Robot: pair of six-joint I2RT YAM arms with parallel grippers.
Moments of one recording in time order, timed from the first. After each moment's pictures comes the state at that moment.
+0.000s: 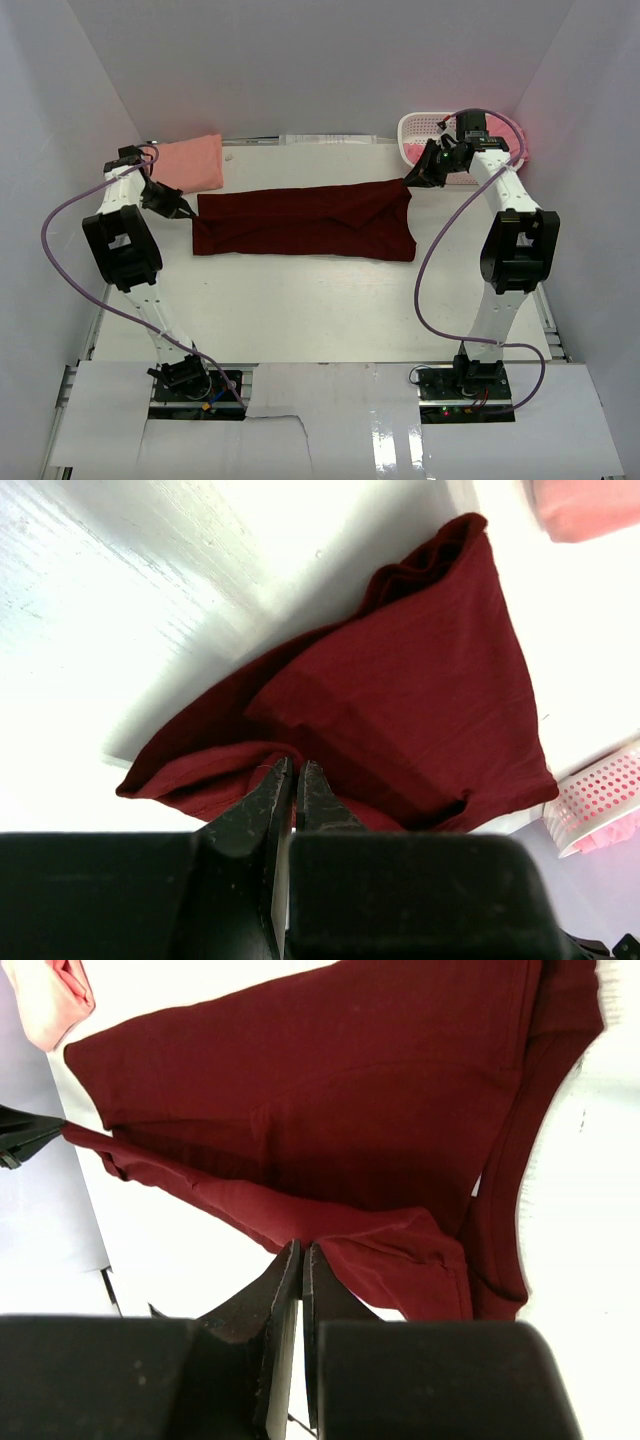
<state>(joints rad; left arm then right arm) 0.33 2.10 1.77 -0.99 0.32 -0.72 0.04 1.95 1.75 -0.76 -0.61 0.39</state>
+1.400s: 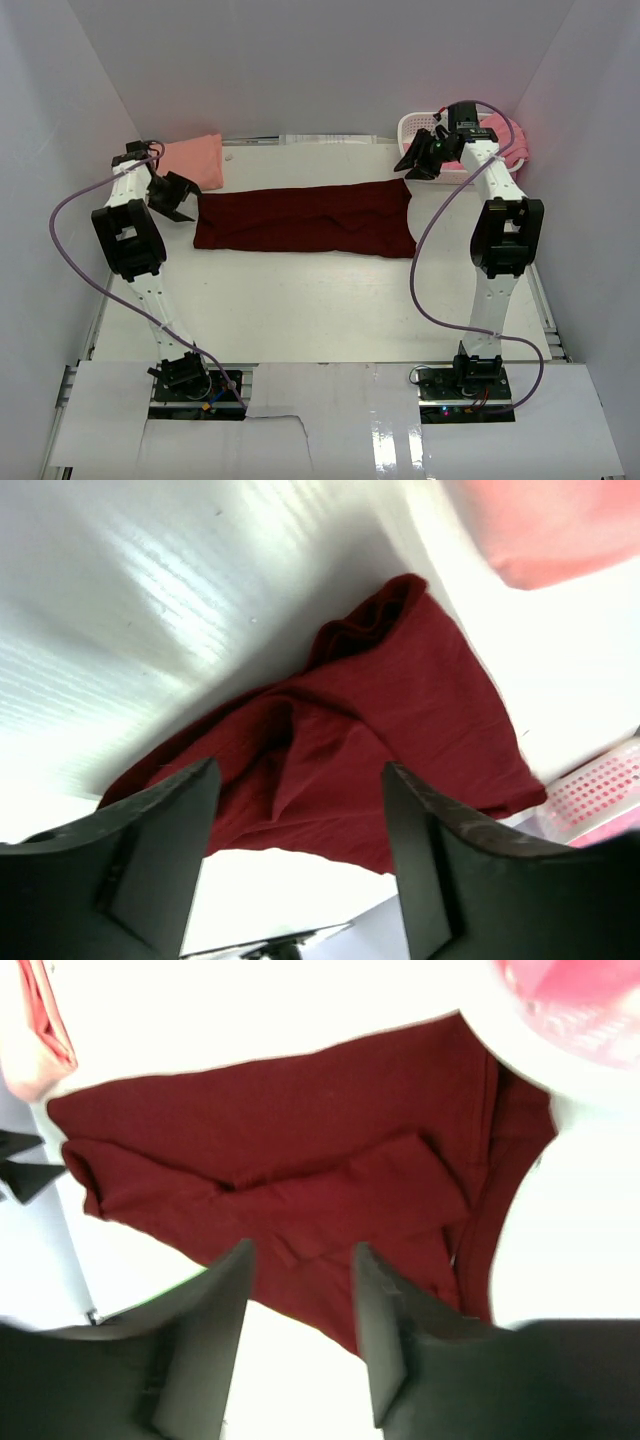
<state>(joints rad) 0.30 2.25 1.93 -1.00 0.35 -0.73 0.06 2.13 1.96 -0.76 -0.56 0.42</state>
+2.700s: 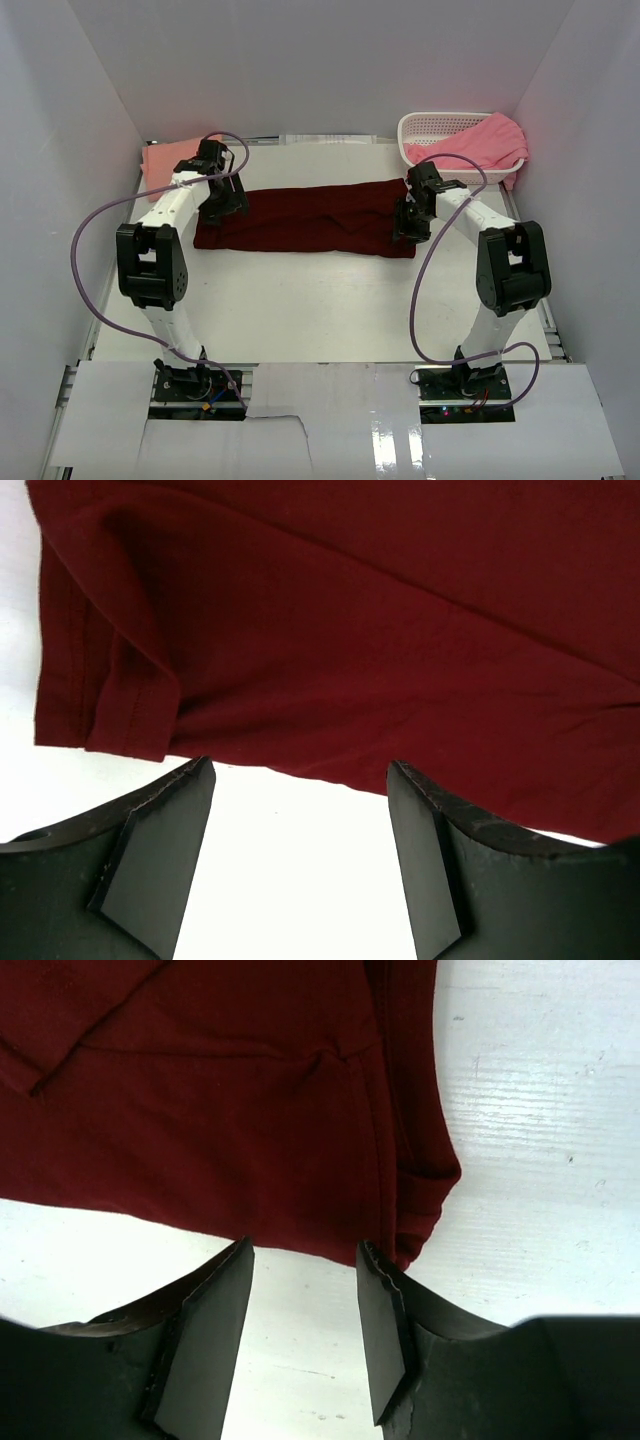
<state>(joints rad) -0.10 1.86 1.54 -0.81 -0.05 -0.40 0.27 1.79 1.28 -0.68 -0.13 0.30</state>
